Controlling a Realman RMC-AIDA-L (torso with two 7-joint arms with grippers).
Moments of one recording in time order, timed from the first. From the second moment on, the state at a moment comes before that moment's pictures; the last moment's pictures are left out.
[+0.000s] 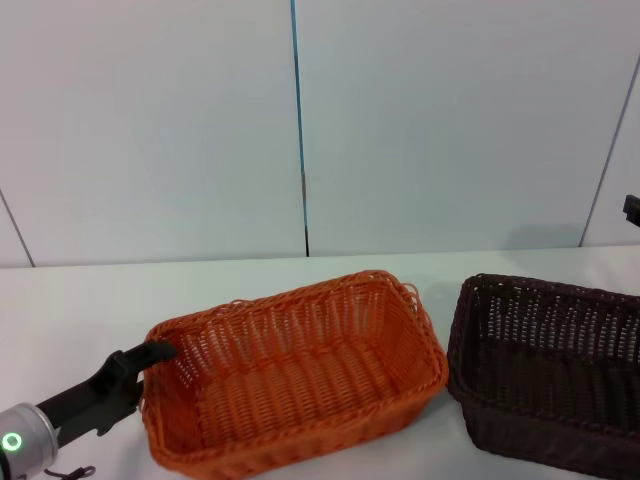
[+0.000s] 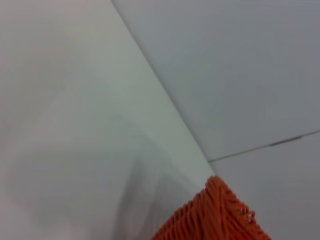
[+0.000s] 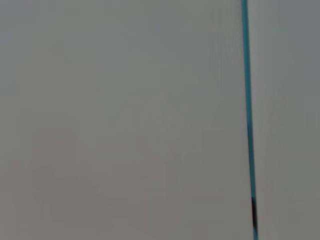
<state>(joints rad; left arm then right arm) -0.47 -2.16 0.63 0.57 1.85 0.93 -2.38 0.56 2.07 2.31 0.82 1.44 -0.54 -1.45</state>
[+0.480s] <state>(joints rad) -0.45 -2.16 0.63 0.57 1.82 0.94 -2.33 0.56 2.07 2.30 0.82 1.44 -0.54 -1.45</state>
